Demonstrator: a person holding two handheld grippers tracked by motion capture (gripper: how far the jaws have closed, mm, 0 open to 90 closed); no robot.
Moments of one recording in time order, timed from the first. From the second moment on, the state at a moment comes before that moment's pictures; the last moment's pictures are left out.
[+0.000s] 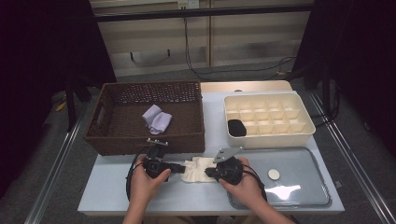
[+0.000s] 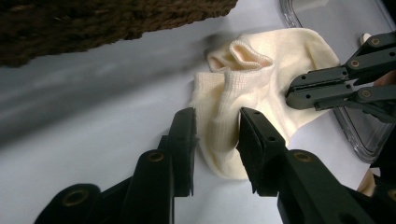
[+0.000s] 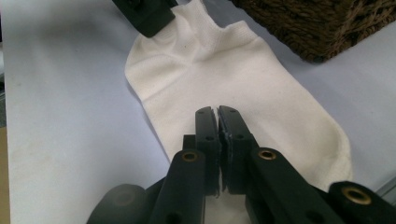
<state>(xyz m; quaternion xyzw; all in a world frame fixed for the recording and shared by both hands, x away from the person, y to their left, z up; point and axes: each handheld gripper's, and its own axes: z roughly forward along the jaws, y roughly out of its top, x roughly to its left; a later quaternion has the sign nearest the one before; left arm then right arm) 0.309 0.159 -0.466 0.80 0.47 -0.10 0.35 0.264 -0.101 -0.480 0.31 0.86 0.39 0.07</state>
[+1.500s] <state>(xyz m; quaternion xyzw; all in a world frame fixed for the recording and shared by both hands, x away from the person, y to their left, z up) 0.314 0.136 -0.422 0.83 0.44 -0.12 0.31 0.275 -0.070 -0.479 0.29 0.87 0.40 0.03</state>
